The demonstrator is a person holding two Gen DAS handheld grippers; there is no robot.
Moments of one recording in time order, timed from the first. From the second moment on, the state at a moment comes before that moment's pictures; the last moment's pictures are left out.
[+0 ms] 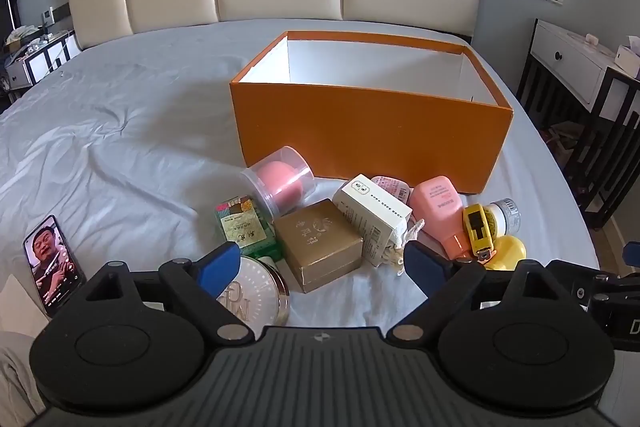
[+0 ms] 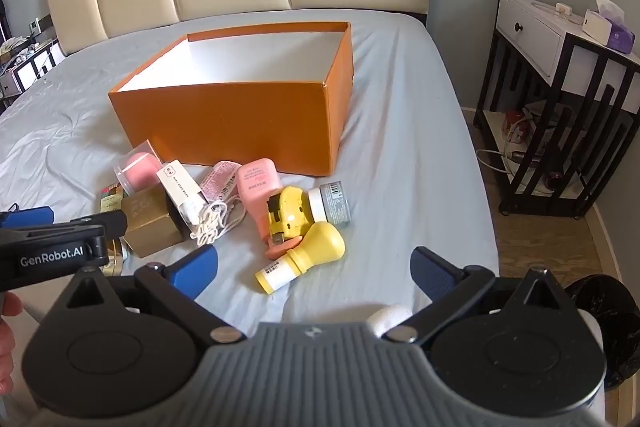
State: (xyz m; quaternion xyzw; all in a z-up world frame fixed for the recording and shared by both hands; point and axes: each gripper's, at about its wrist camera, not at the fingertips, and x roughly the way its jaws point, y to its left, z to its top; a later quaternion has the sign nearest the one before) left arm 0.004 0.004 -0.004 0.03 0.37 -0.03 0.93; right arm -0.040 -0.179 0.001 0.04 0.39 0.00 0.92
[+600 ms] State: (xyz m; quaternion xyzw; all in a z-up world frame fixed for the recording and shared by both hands) left arm 0.002 0.005 -0.003 0.03 0.37 -0.03 0.93; right arm -0.040 -0.180 0.001 0.05 0.40 -0.01 0.92
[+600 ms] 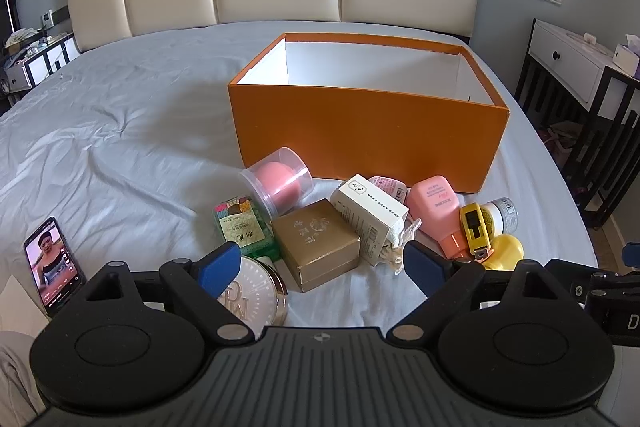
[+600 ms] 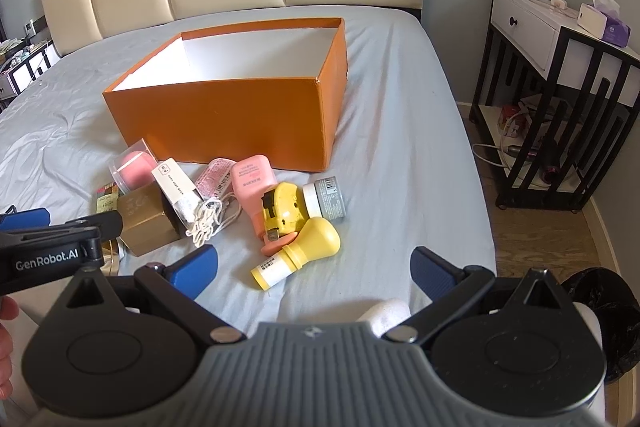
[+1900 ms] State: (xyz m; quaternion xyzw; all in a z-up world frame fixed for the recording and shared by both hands) left arm 0.006 0.004 -0.009 0.02 0.38 -0.05 0.92; right arm -0.038 -0.180 -0.008 0.05 0.39 -0.01 0.92
